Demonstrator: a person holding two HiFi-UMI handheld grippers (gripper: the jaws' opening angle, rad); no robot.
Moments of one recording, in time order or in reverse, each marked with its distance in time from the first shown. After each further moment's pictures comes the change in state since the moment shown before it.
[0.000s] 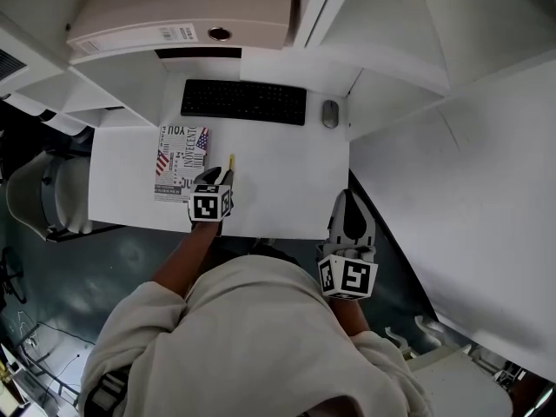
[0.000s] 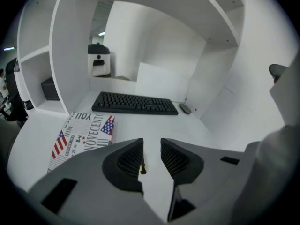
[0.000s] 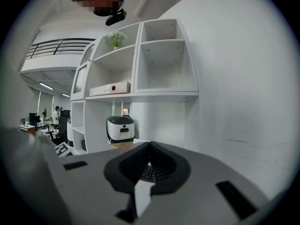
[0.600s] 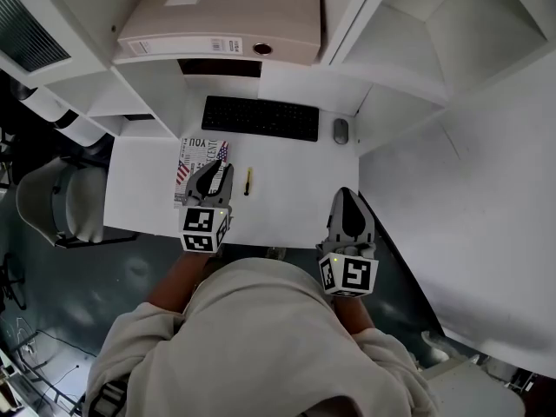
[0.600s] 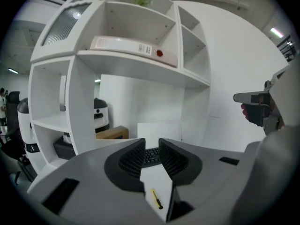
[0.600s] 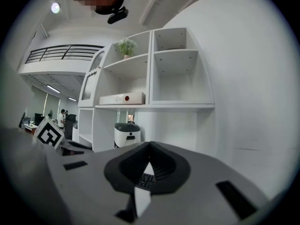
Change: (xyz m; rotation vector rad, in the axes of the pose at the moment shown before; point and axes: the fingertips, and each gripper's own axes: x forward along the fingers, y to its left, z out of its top) left arm -0.156 -0.001 0.118 0.201 -0.521 -0.005; right arm -0.001 0.059 0.038 -0.027 -0.090 0.057
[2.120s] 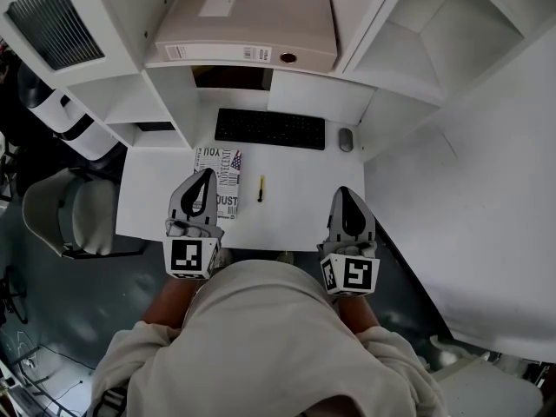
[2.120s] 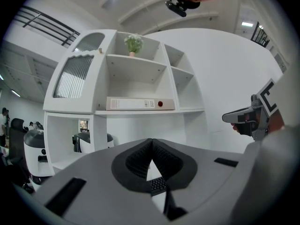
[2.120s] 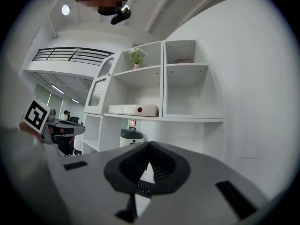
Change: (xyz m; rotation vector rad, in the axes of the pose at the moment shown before) left arm -0.114 0.031 0.102 0.160 -0.338 0.051; right arm -0.015 0.057 0.037 -0.042 -0.090 0.017
